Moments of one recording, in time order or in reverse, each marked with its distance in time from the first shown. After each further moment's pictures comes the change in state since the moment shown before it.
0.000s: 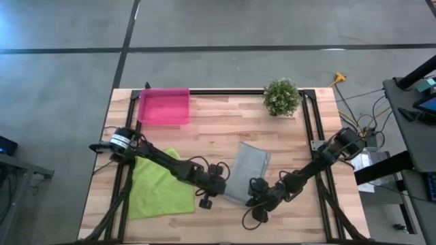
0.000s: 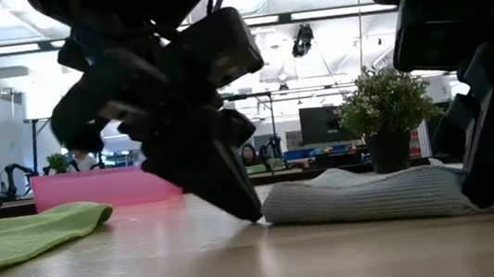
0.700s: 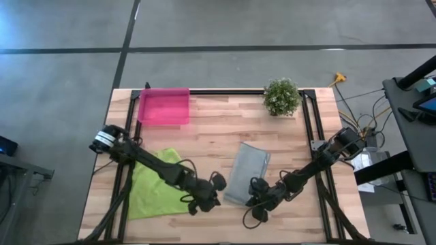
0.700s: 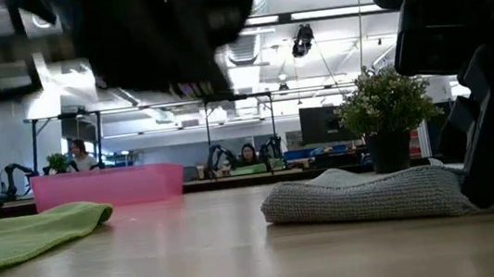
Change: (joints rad) left arm -0.089 -0.141 -0.026 0.051 0.012 0.648; right arm 0.000 0.002 -0.019 0.041 -0.001 0.043
